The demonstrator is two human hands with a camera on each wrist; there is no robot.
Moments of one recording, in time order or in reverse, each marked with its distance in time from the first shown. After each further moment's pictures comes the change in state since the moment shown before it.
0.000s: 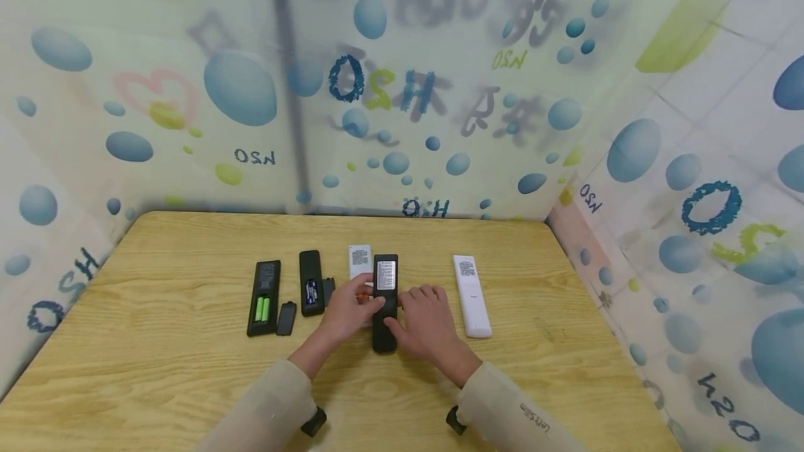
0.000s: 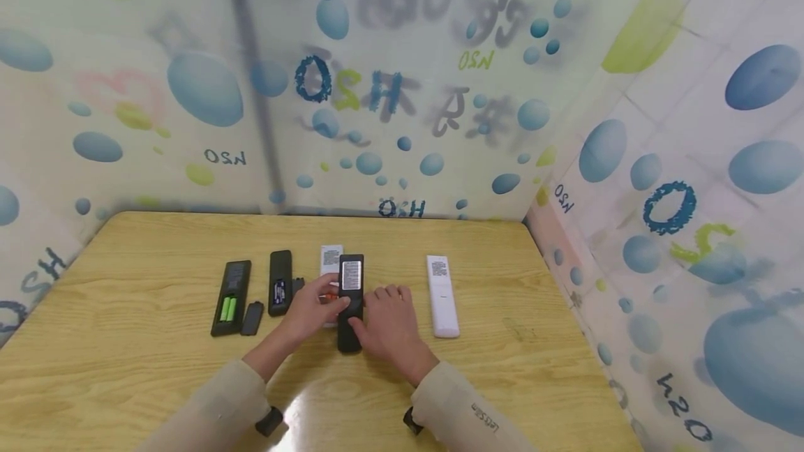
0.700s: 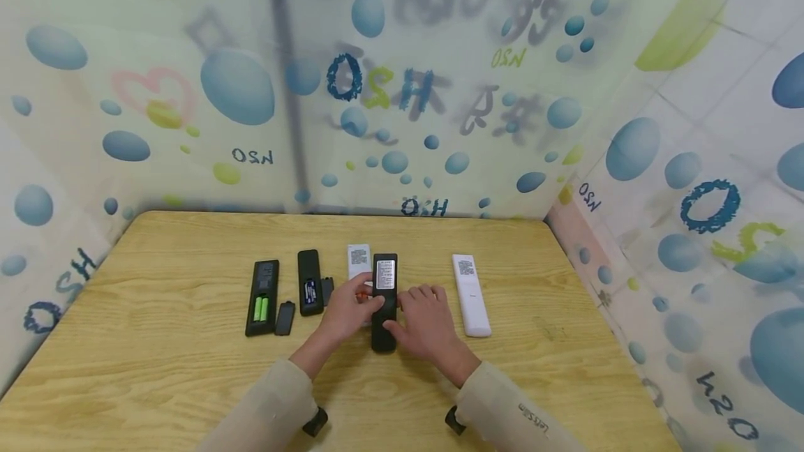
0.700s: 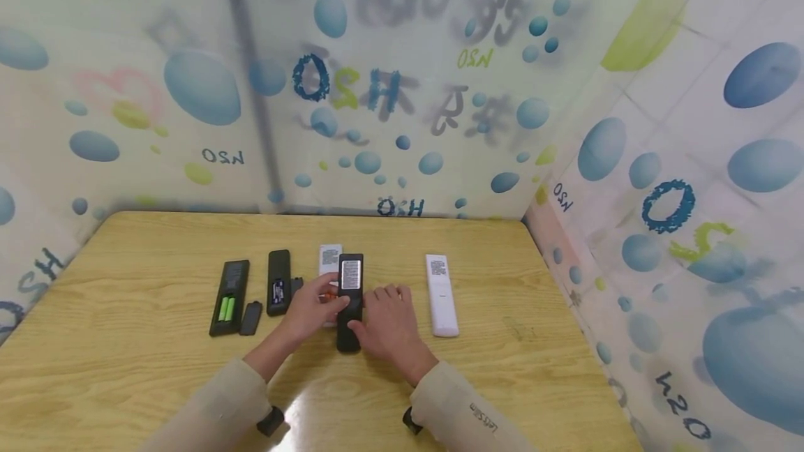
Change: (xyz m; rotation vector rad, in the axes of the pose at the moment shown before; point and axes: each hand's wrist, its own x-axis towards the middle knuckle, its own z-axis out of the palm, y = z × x) left_hand 0.001 0.001 0.002 0.033 0.022 -0.009; right_hand -0.001 0.001 0.003 0.024 0.011 -0.003
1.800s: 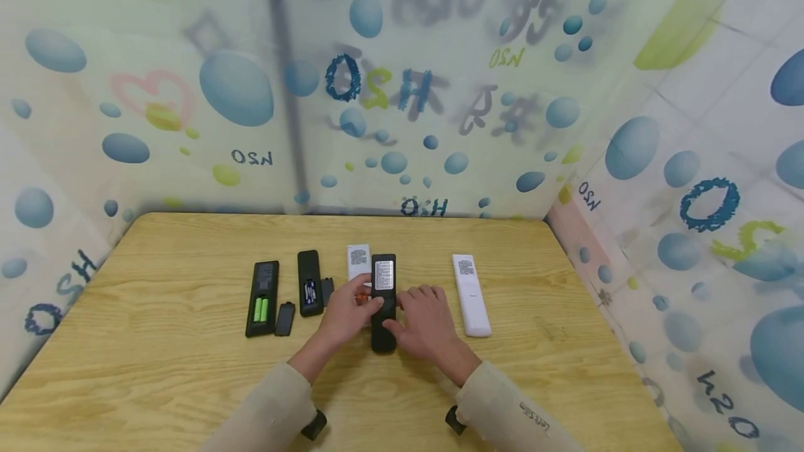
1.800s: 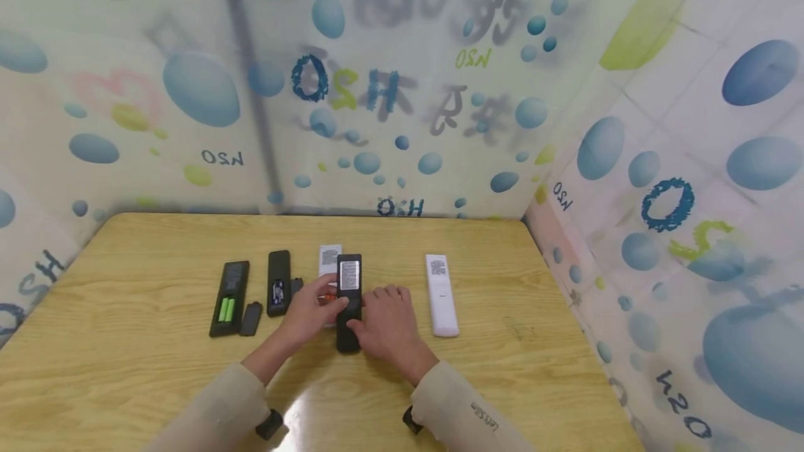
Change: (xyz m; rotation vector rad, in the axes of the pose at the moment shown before) left_hand -0.003 0.000 0.000 0.008 0.015 0.005; right_hand 0.000 0.001 -0.001 0.061 -0.015 0.013
